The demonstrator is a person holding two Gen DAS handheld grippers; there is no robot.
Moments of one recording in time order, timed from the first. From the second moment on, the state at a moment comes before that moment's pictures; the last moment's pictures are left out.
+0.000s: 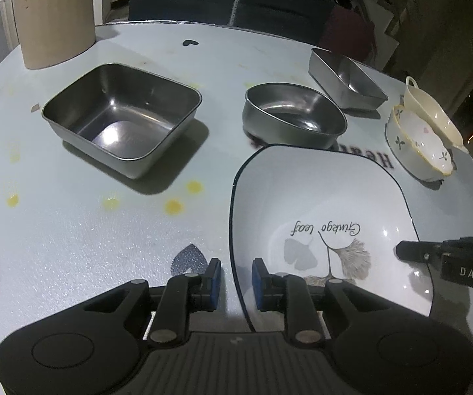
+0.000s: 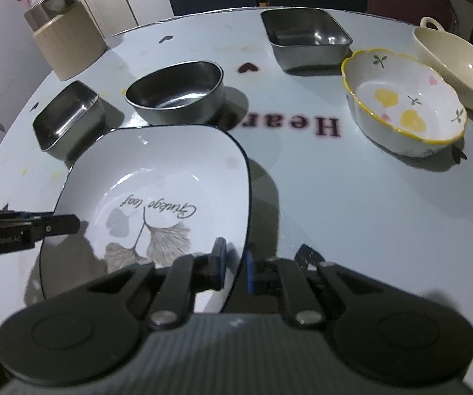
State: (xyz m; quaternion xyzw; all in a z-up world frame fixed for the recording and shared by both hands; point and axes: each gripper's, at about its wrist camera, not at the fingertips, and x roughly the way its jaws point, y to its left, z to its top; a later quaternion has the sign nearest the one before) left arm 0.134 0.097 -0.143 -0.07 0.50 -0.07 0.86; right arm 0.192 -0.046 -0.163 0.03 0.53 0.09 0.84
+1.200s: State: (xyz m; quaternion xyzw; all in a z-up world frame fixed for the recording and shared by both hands) left arm 0.119 0.093 -0.128 -0.04 0.50 -0.04 0.86; right arm 0.175 -0.050 -0.149 0.08 0.49 0.10 0.86
